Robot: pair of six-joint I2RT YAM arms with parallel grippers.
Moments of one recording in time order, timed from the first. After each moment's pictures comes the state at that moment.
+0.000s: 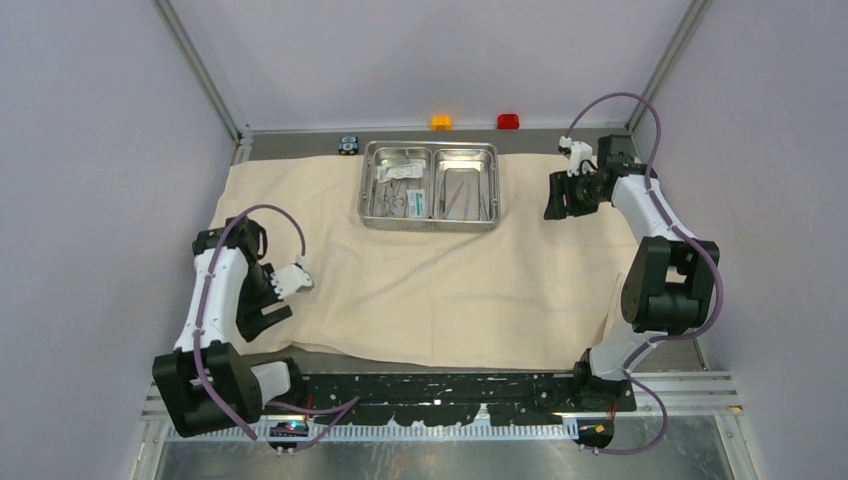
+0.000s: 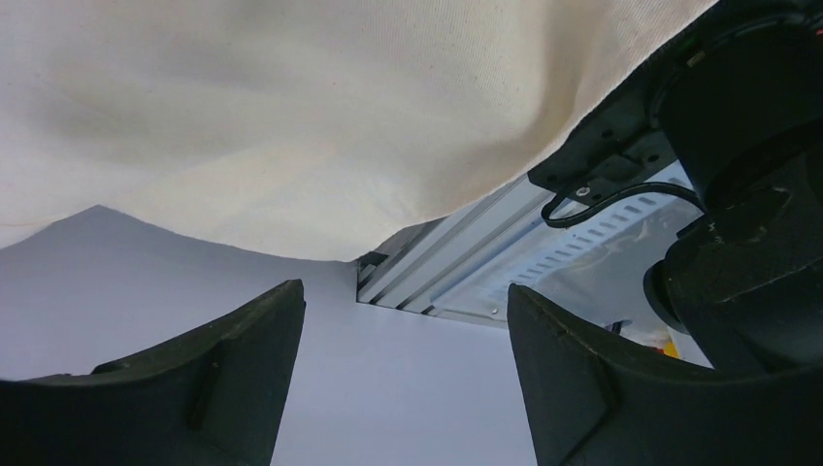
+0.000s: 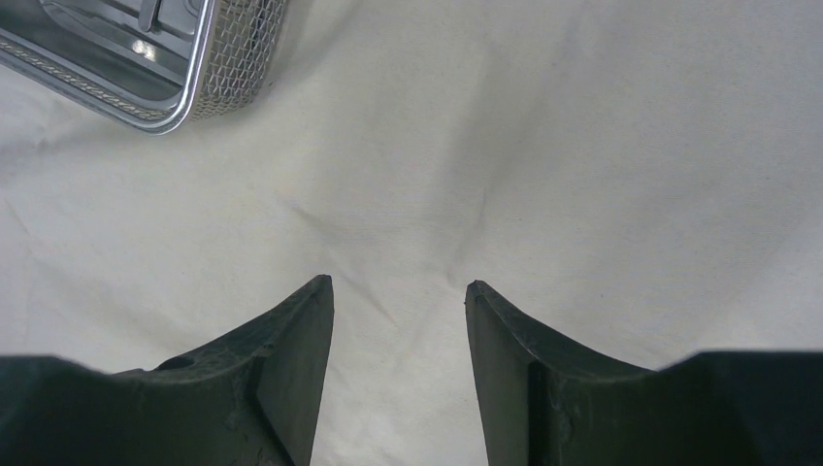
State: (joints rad) left arm 0.19 1.16 0.96 -1.40 -0.09 1.22; right arm -0.11 1.67 1.31 -0.69 -0.43 -0.29
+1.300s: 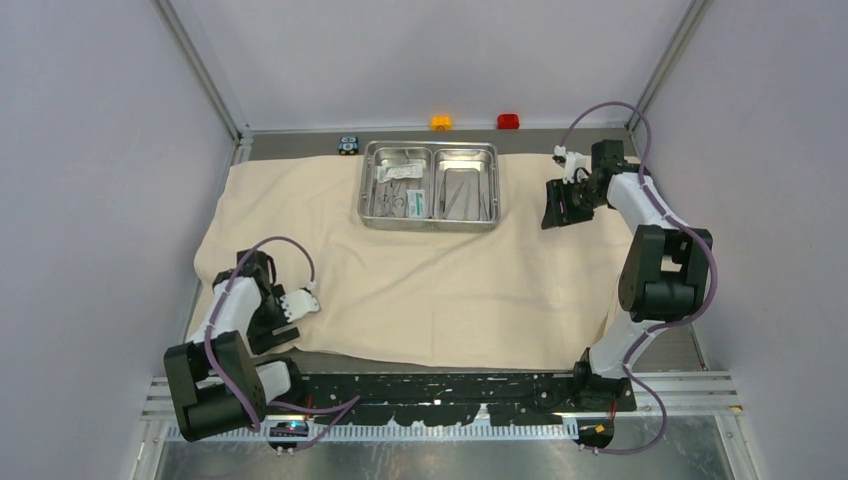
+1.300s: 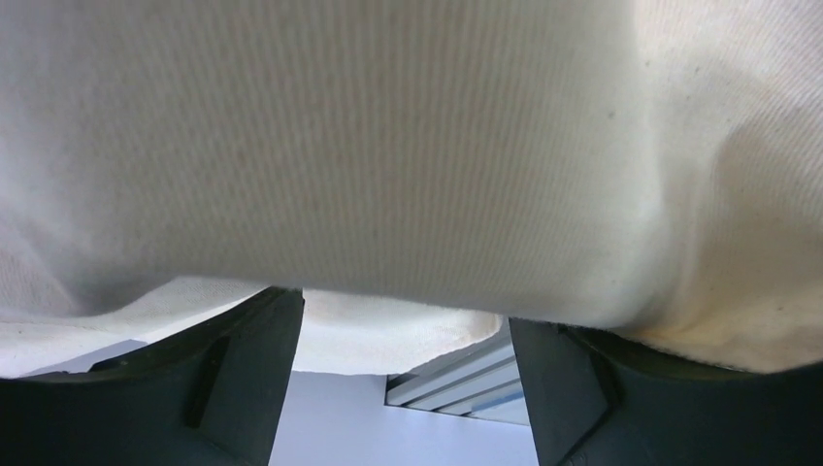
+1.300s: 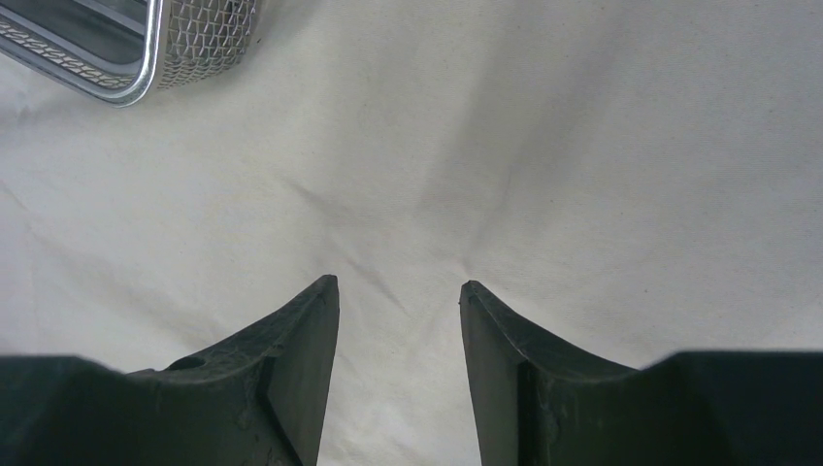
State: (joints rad) left arm 0.27 1.17 0.57 -0.92 -0.12 1.37; right arm -0.10 1.75 1.32 -0.74 -0.44 -0.29
